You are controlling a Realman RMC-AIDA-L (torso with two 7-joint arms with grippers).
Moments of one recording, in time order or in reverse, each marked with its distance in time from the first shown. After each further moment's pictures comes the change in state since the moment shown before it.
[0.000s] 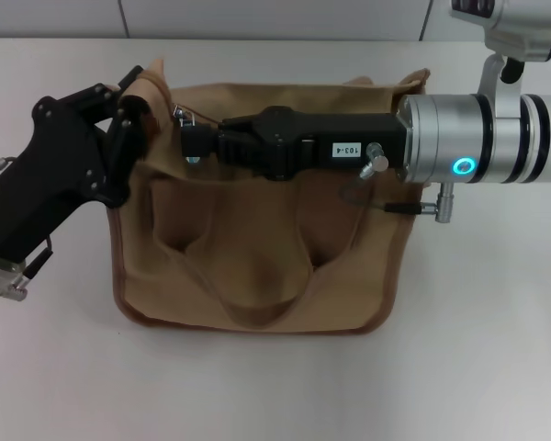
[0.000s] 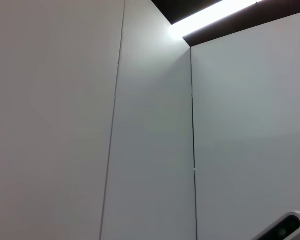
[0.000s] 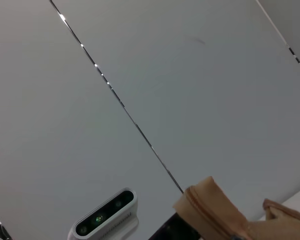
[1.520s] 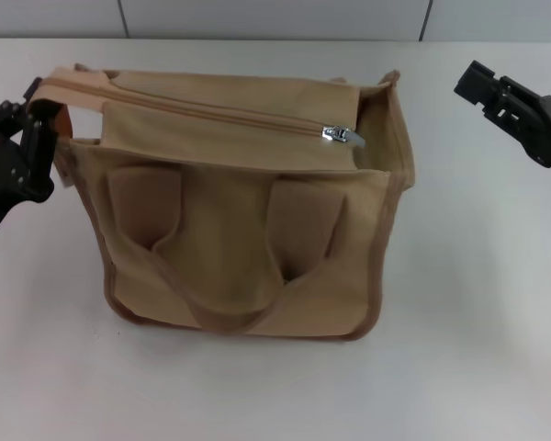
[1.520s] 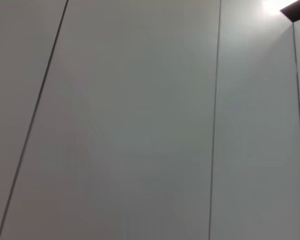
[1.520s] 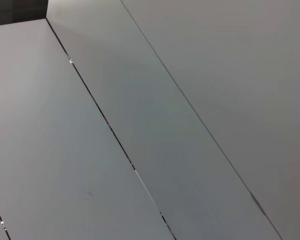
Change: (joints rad) left arm 0.107 0.006 -0.177 -0.002 0.005 -0.121 0.002; right arm -0.460 -0.030 0.420 -0.123 -0.002 -0.167 -0.197
